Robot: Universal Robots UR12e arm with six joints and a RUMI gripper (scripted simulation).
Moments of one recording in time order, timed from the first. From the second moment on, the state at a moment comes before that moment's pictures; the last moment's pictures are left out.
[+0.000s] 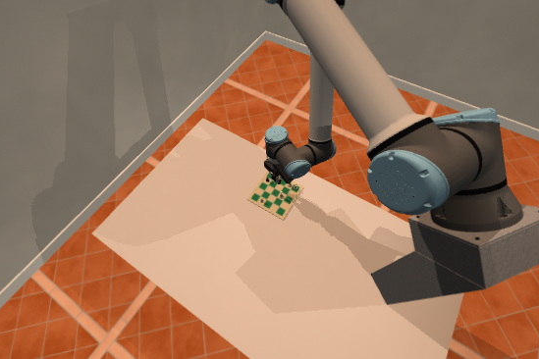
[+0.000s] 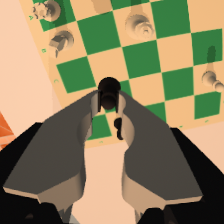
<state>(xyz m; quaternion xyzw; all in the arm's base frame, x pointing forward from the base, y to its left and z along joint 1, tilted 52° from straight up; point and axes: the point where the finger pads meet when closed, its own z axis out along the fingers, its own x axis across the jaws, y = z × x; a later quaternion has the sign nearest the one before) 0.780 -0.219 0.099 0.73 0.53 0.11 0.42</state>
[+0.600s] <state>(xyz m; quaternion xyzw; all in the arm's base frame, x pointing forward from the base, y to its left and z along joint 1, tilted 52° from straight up) 0.754 -0.197 0.127 0.73 0.53 0.11 0.42</state>
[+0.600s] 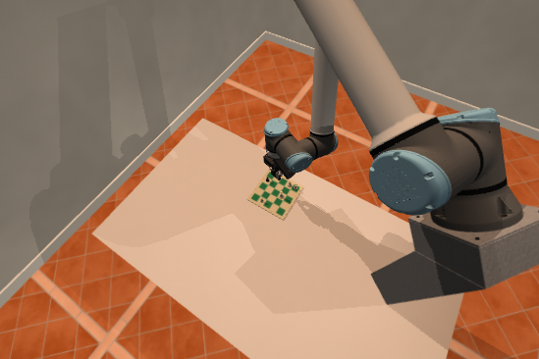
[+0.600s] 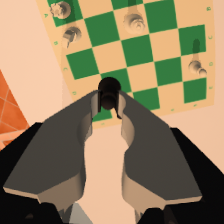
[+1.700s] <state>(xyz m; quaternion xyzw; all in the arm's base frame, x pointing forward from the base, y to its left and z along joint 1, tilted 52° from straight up) 0.863 -0.181 0.210 0.65 0.62 0.05 0.43</state>
